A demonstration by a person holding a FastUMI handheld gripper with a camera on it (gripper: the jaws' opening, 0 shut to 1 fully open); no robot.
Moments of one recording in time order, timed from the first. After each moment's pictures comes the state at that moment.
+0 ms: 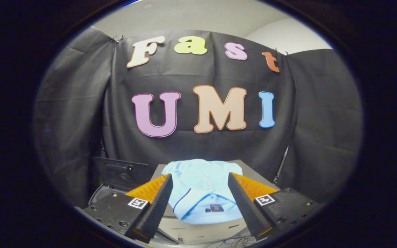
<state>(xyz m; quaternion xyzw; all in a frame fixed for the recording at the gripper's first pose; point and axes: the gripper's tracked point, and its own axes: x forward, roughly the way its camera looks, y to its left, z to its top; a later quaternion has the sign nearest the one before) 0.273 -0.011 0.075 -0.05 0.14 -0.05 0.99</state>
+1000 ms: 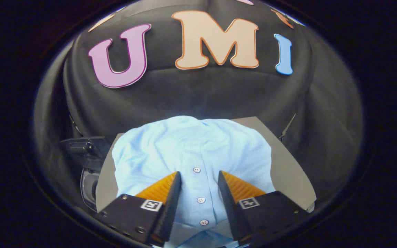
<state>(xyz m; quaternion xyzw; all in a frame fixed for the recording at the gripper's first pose) 0.376 -0.070 -0.069 -0.04 0.39 -0.08 0.92</state>
